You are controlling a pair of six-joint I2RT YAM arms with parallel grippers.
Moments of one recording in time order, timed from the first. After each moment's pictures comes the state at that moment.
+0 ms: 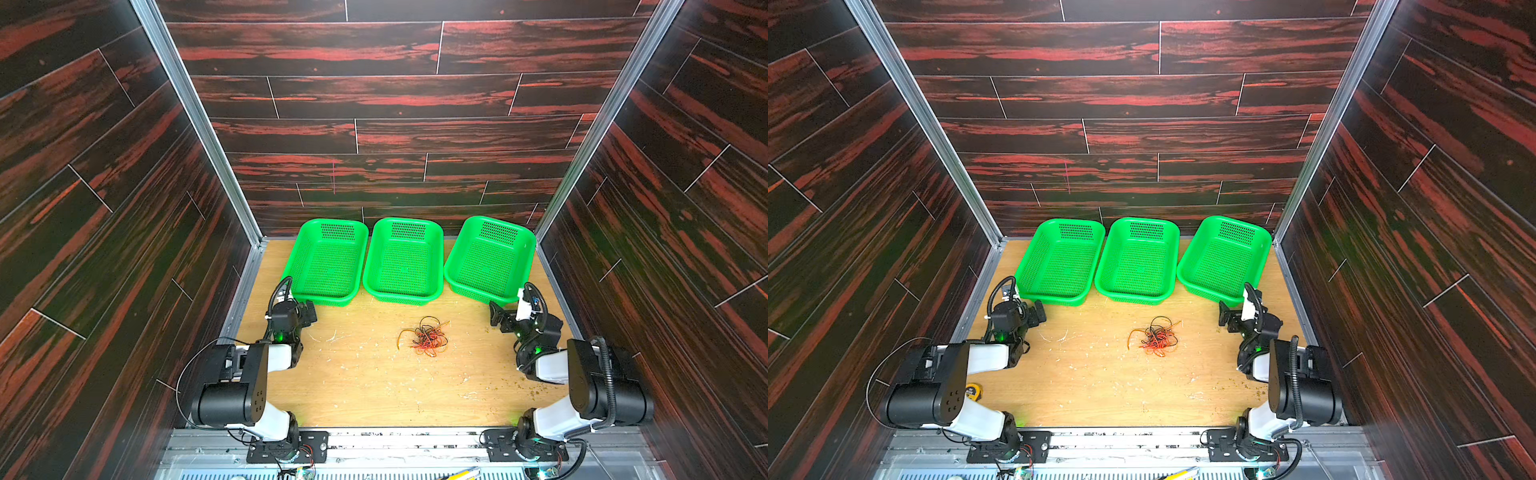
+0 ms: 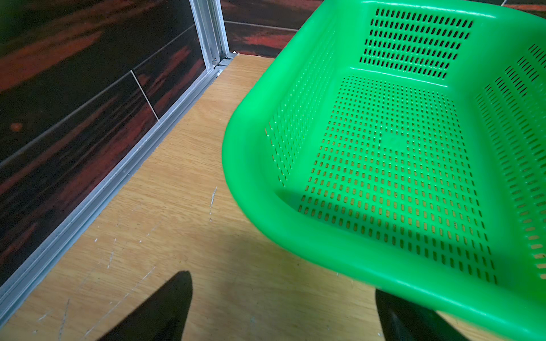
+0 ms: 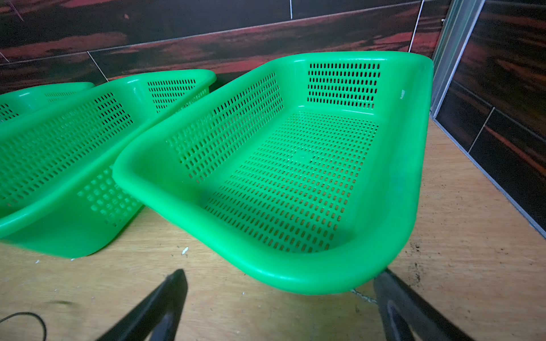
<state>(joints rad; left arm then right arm) 0.05 1.53 0.41 0.68 -0.18 -0.11 -0.14 1.54 0.27 1.03 -0.33 0.03</state>
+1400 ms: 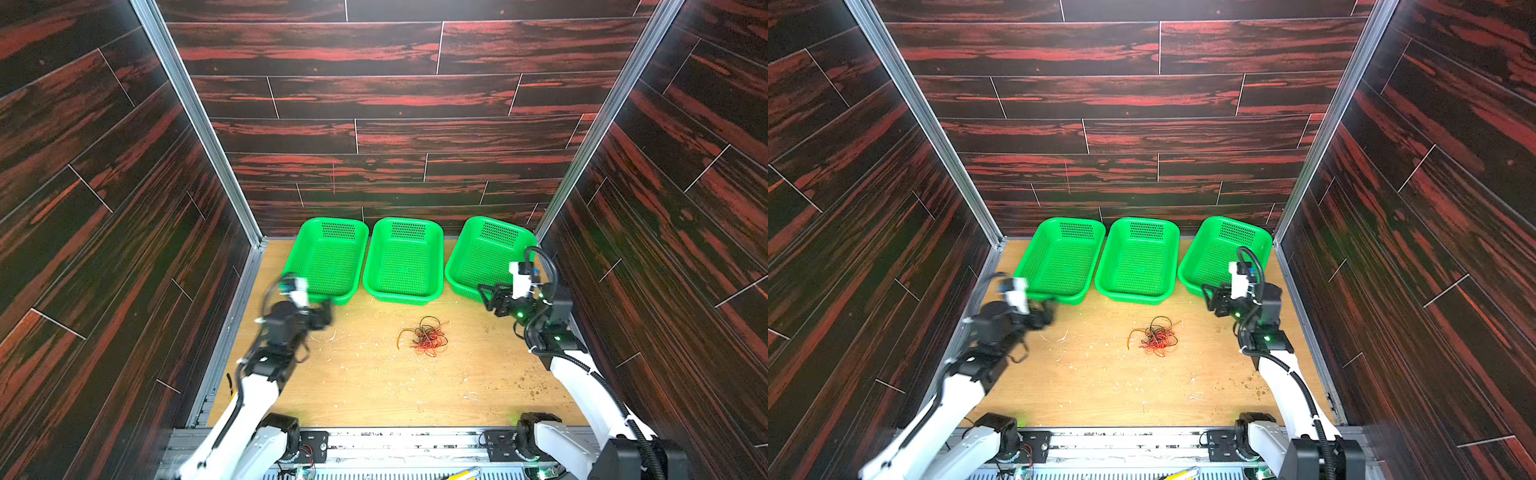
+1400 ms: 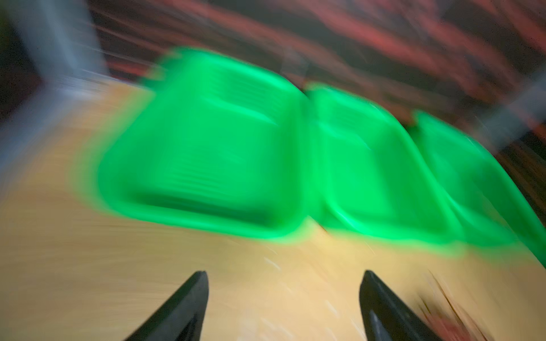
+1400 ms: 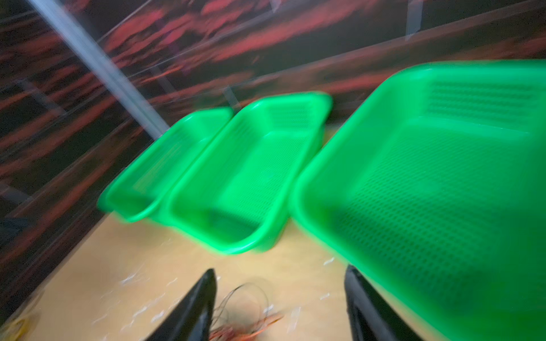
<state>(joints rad) -0.27 0.90 0.55 -0.06 0.10 -0.30 0.06 1.04 0.65 0.04 -0.51 0.22</state>
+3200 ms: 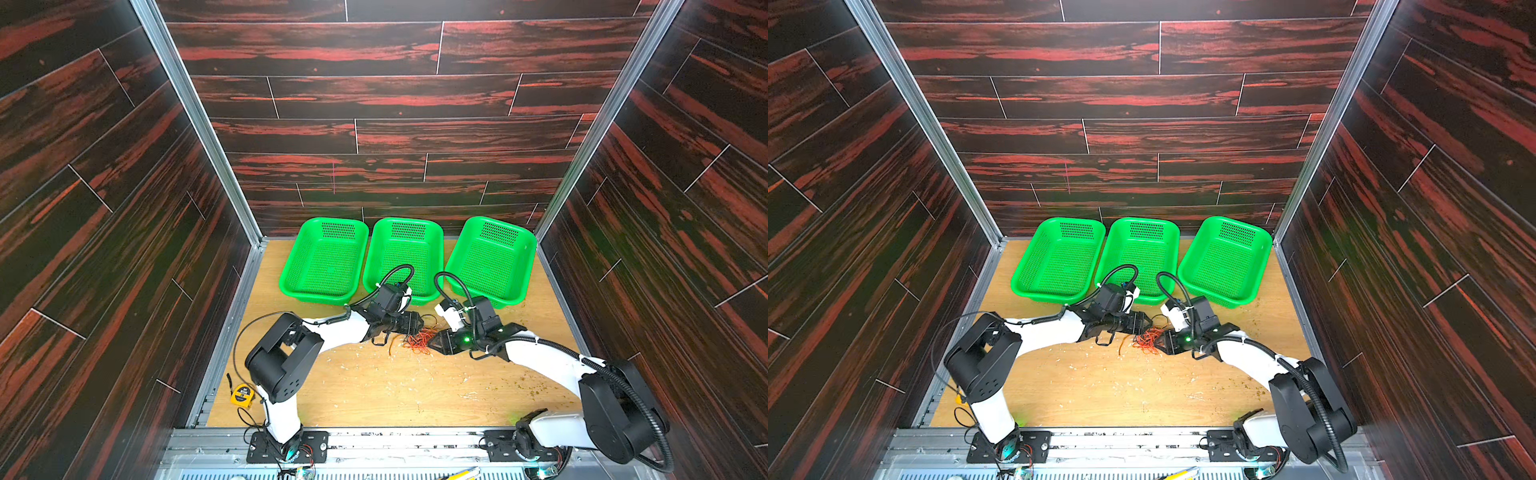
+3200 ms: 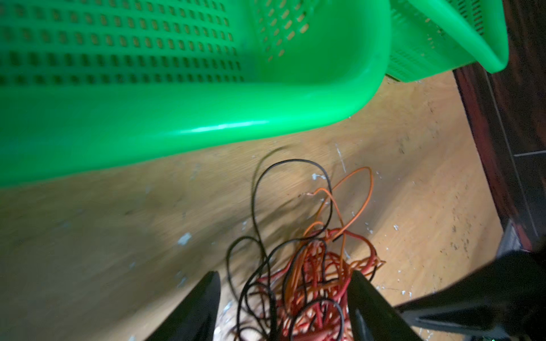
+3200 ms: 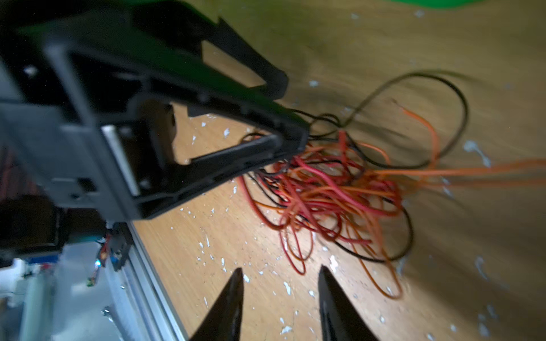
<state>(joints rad) -0.69 1.79 1.03 -0.03 0.25 -0.51 0.53 1.37 0.67 -0.22 -0.53 0.23</state>
